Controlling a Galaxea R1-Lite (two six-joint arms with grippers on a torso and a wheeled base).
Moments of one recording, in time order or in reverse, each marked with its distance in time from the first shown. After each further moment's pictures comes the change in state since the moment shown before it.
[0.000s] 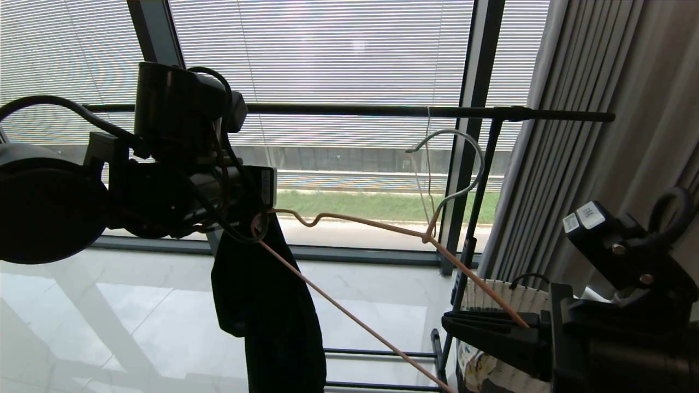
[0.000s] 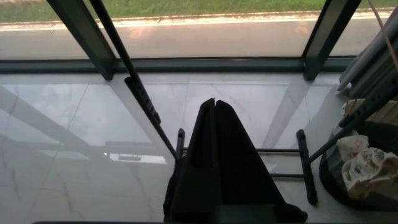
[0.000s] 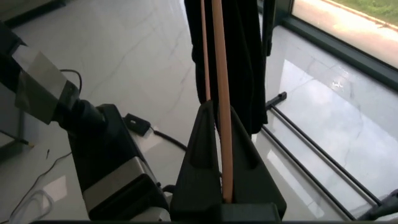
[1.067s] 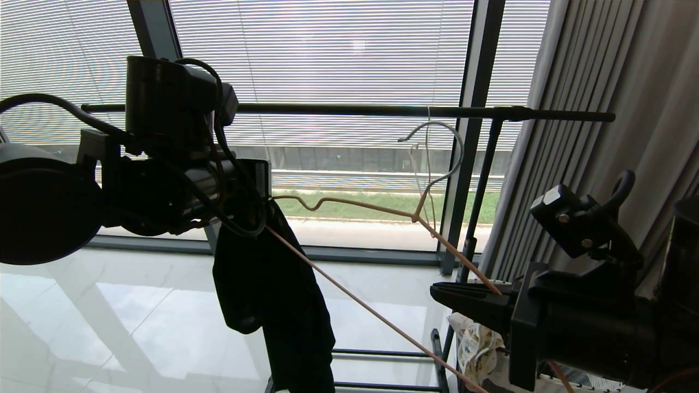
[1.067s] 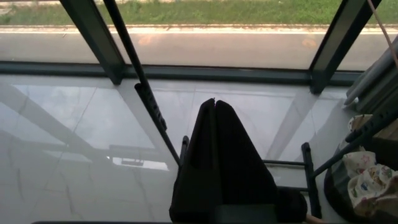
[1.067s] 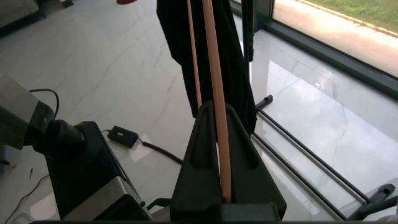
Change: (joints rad) left arm 0.009 -0.007 0.006 -0.039 0.041 0.001; right arm -0.072 0.078 -0.033 -0.051 -0.006 -0.001
